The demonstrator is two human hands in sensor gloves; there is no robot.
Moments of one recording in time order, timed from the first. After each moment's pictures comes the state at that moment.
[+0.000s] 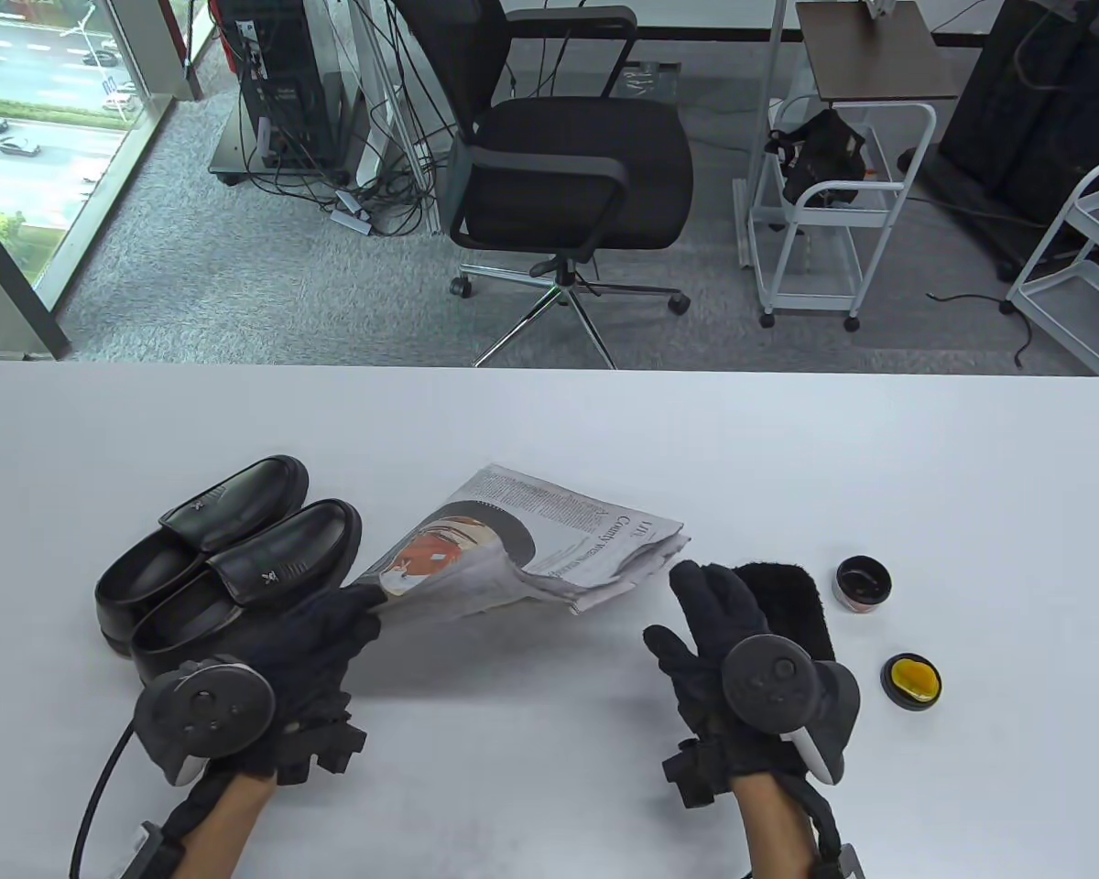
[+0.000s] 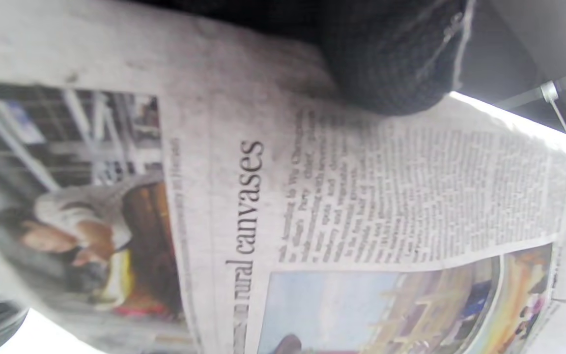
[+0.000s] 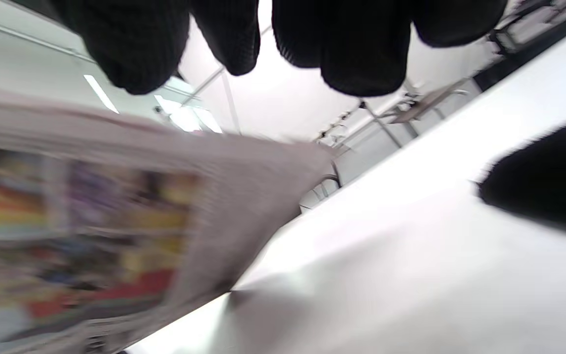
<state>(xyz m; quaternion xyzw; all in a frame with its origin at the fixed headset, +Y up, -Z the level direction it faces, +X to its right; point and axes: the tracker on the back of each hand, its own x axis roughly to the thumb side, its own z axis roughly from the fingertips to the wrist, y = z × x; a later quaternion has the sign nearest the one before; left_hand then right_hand) -0.283 -0.650 -0.248 0.26 -0.13 0.36 0.88 0.157 -0.677 -0.257 0.01 -0.11 0.94 0.33</state>
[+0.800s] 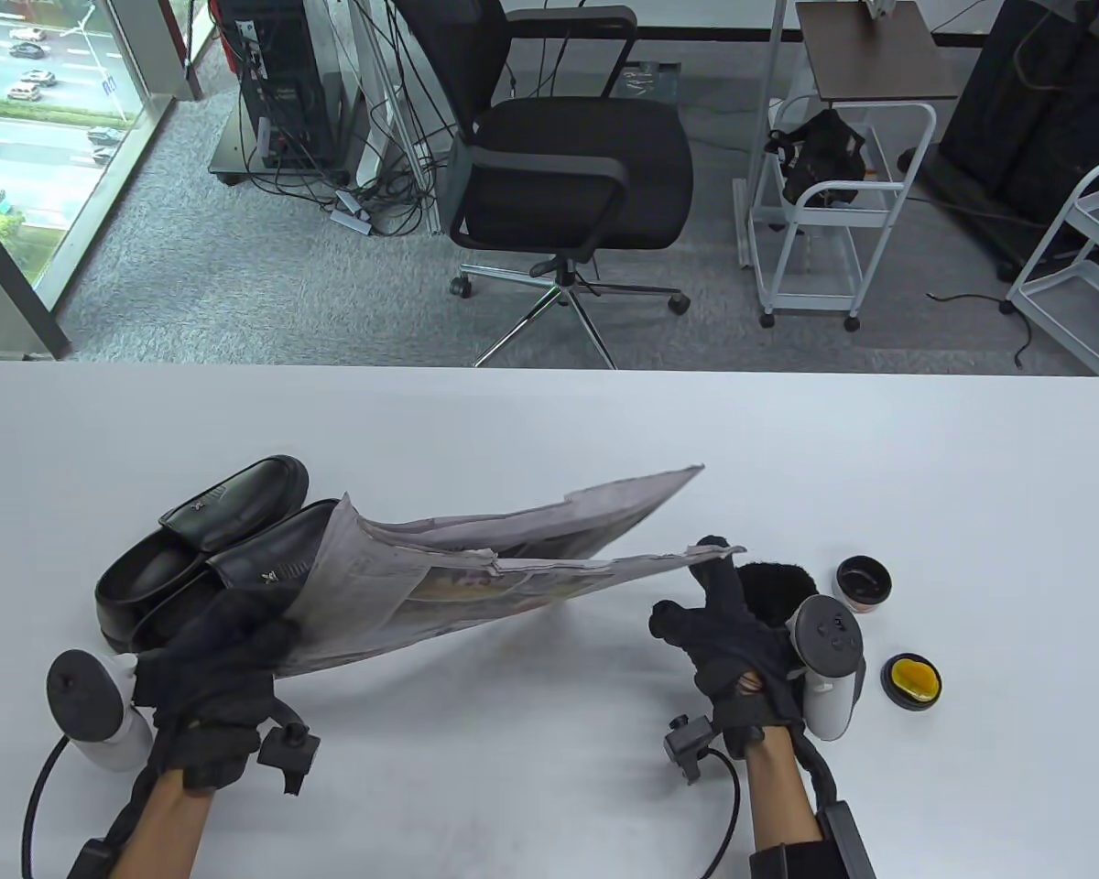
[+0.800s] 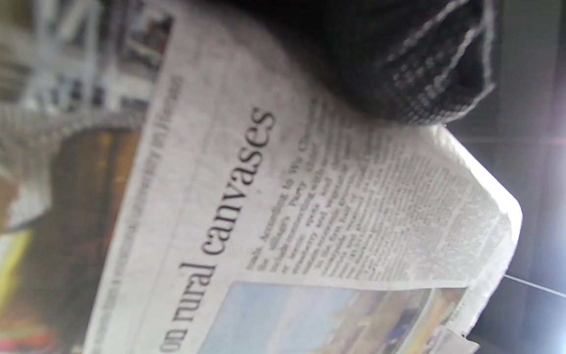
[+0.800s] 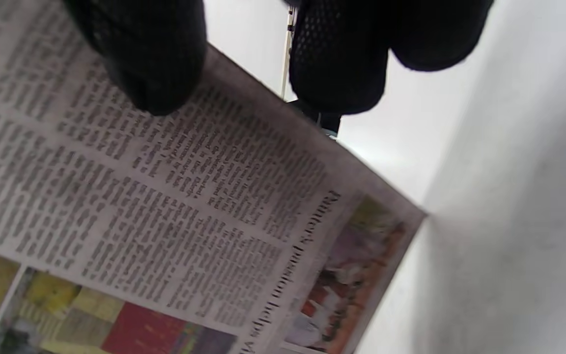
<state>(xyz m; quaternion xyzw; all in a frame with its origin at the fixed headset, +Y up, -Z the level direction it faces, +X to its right) -0.324 -0.659 -0.257 0.18 -0.19 0.64 0.72 0.176 -0.732 -0.300 0.06 0.02 0.72 0.69</state>
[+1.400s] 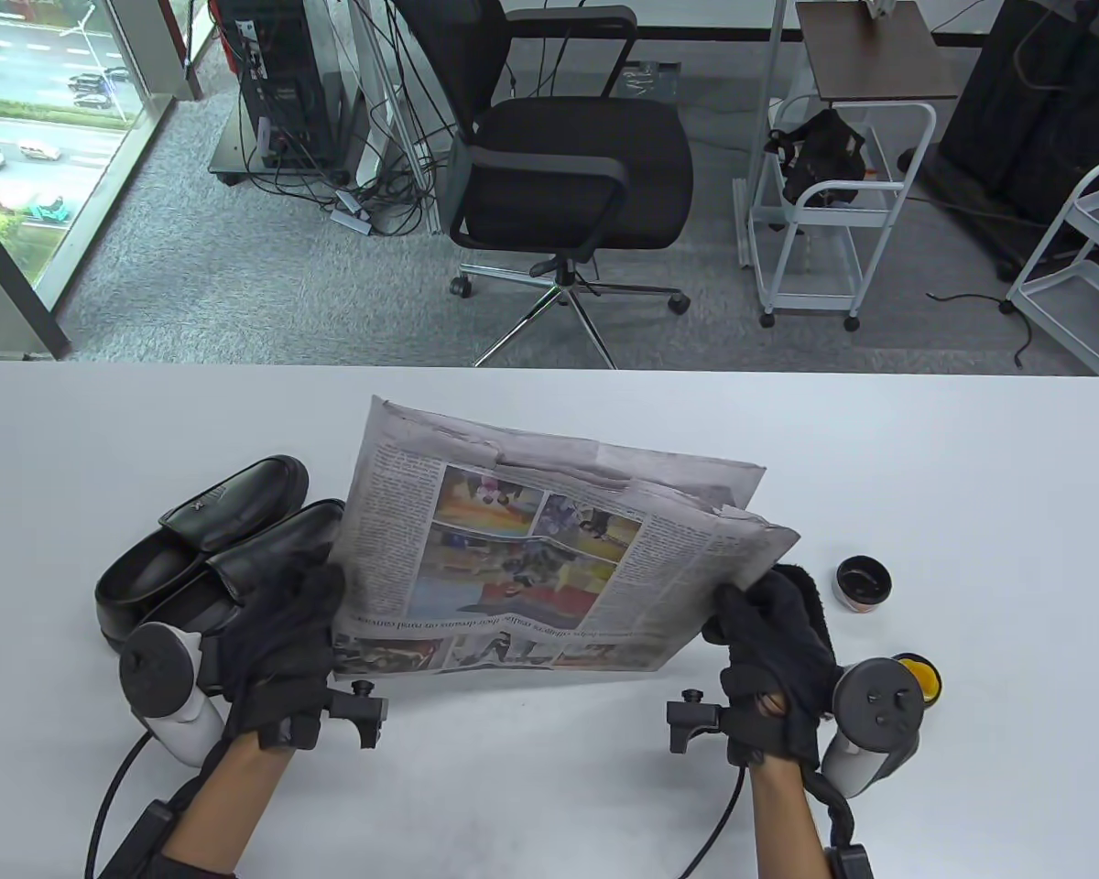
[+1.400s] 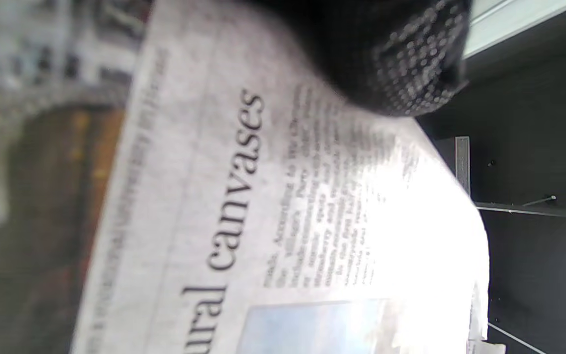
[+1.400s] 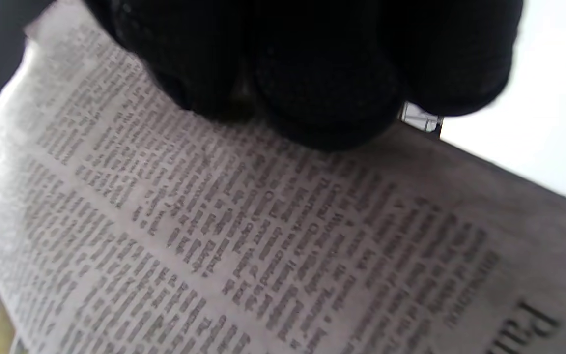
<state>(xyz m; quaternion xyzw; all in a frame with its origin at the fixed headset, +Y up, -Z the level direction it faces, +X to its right) -0.275 -0.667 -0.278 0.16 -0.04 0.69 0.71 0.194 -0.682 -0.252 -0.07 -0.25 0.74 0.62</state>
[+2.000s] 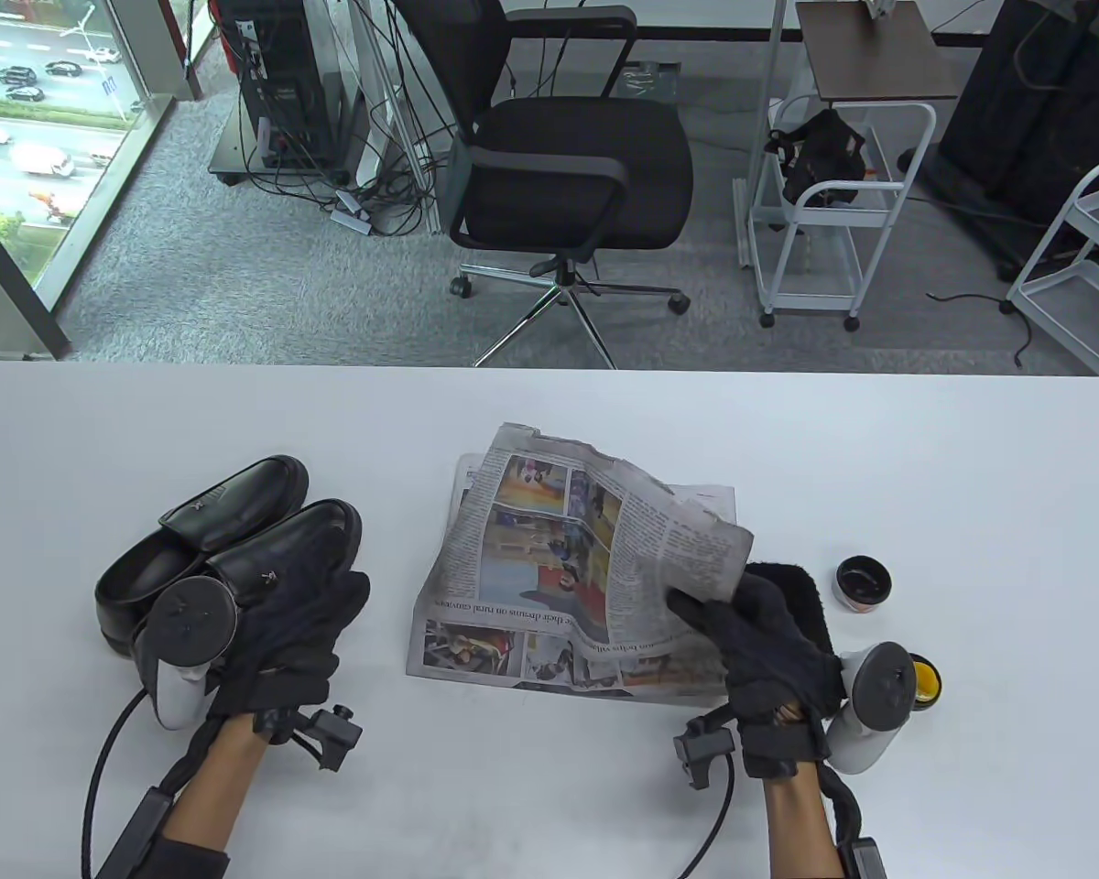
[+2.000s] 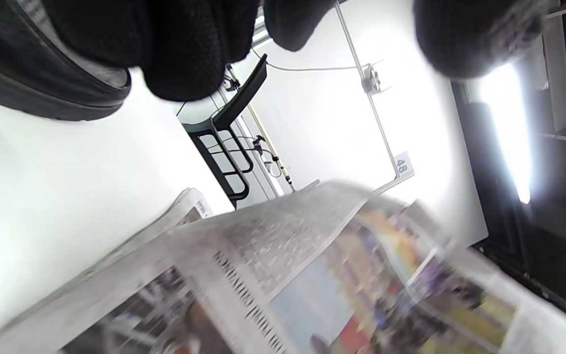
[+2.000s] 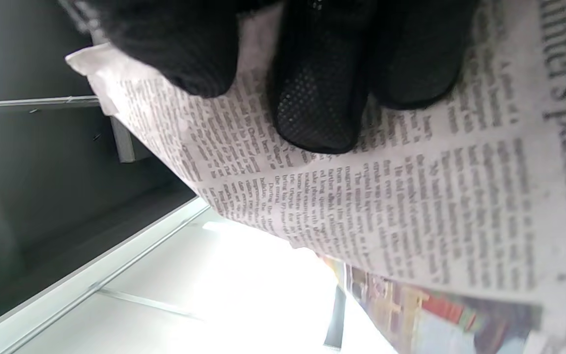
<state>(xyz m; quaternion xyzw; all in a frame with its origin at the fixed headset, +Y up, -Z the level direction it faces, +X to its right) -0.291 -0.687 -0.294 0.00 -0.08 0.52 0.85 0.187 -0.690 -0.265 0.13 -0.13 0.66 0.73</state>
